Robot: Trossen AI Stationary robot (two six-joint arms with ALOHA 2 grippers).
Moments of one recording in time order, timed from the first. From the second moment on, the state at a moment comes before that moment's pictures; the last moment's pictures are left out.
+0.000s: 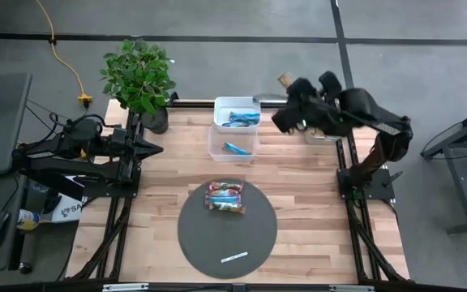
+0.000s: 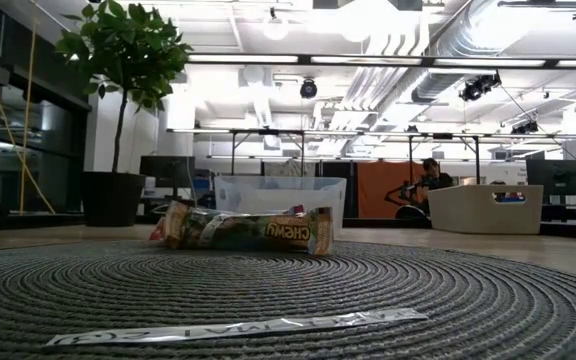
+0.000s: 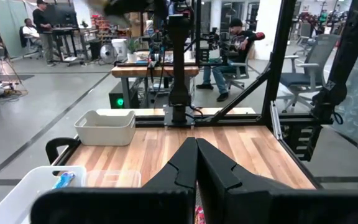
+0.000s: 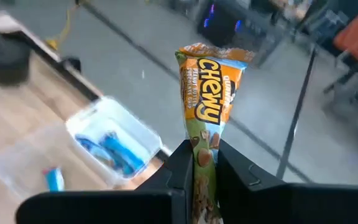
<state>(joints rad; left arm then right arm) 0.00 0.40 0.78 -0.42 0.01 0.02 0.00 1.66 2.26 -1.56 0.94 0.49</state>
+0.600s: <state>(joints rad) 0.00 0.40 0.78 -0.42 0.01 0.02 -0.53 1.50 1.55 -1.50 0.58 0.68</state>
